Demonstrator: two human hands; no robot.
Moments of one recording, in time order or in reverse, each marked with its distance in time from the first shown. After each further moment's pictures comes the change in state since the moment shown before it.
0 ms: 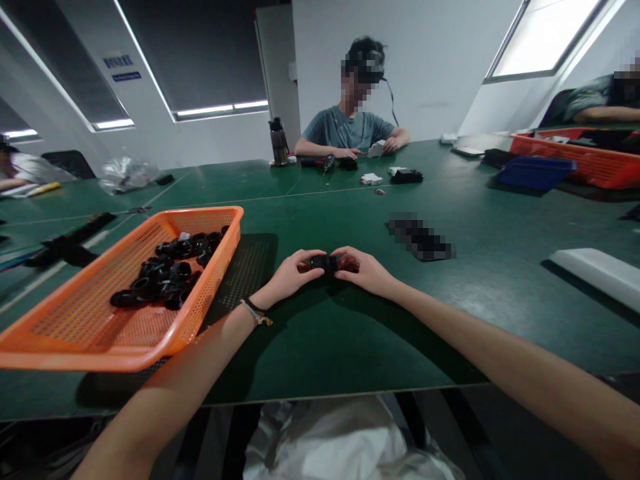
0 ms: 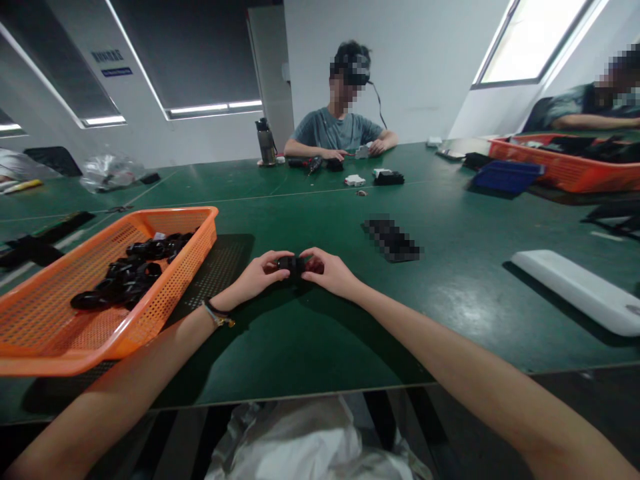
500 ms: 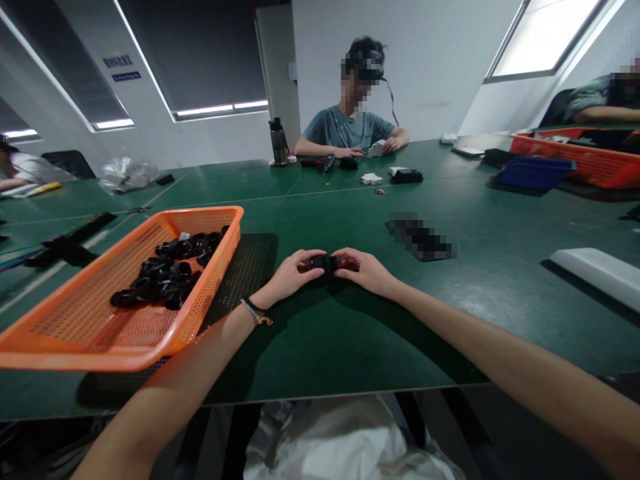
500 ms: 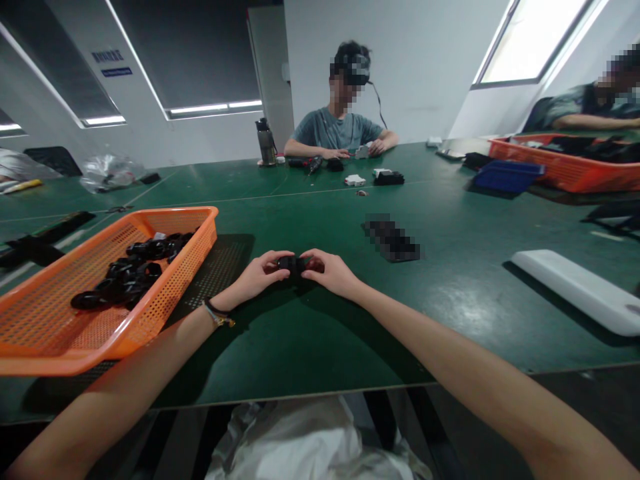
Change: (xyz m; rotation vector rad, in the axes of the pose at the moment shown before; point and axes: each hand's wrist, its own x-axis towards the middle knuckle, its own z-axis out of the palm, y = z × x) left_hand 0.000 0.000 -0.001 0.011 -0.011 0.007; right_hand 0.000 0.001 -0.001 -0.012 -0.002 0.013
